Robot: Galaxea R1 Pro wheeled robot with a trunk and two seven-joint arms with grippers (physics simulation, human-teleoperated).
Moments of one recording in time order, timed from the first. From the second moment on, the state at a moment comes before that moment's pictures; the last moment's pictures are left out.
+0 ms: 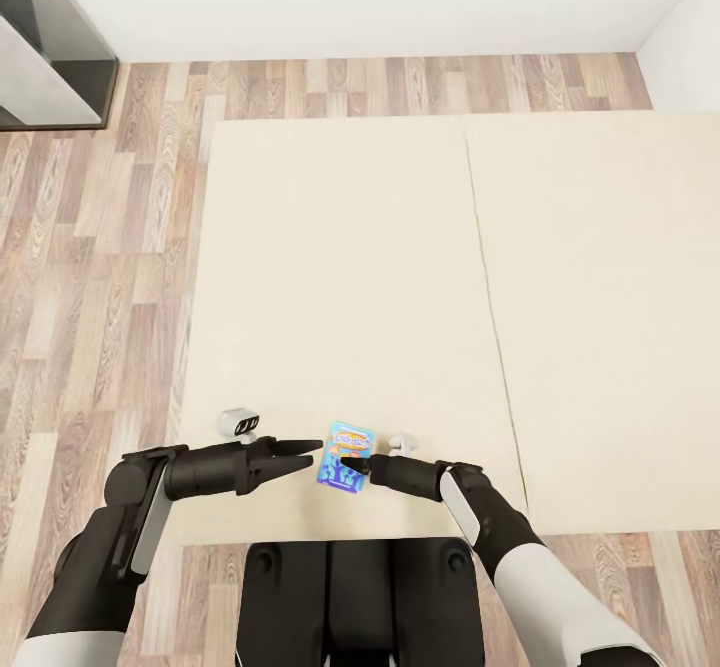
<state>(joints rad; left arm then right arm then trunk) -0.47 0.04 0.10 -1.44 0.16 0.94 -1.53 -0.71 0.12 0.06 -0.62 -0.28 0.50 0.68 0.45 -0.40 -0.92</state>
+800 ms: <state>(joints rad) -0.47 0.04 0.10 -1.44 0.16 0.94 -1.53 -0.71 0.12 0.07 -0.62 -0.28 0.50 0.68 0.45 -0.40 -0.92</state>
